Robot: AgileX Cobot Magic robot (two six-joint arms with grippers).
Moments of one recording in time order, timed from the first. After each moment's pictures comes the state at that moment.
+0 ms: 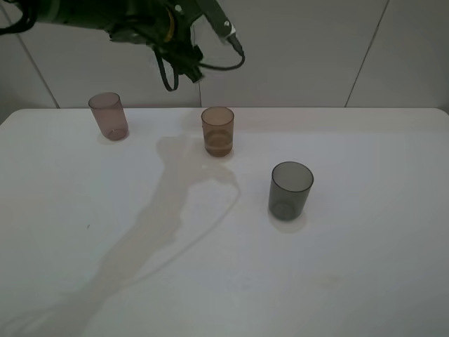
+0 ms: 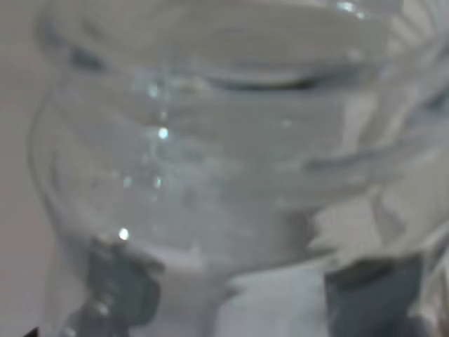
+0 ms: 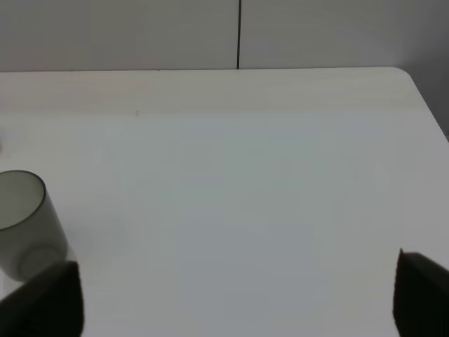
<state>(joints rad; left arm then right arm) -0.56 1.98 -1.52 0.96 0.34 -0.44 -0.11 0.00 -0.52 0.00 1.06 -0.03</state>
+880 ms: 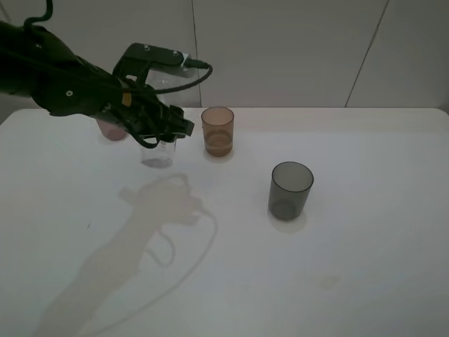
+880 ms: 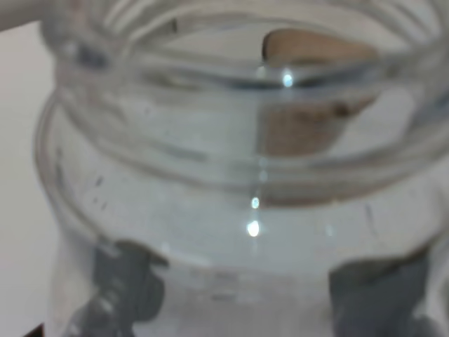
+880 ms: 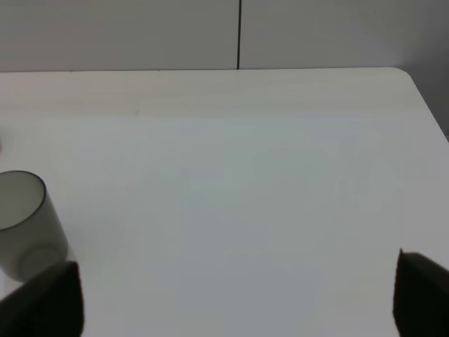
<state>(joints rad) -0.54 1.74 -0.93 0.34 0.03 -0.38 -0.11 0.00 -0.52 0.00 1.06 -0.03</state>
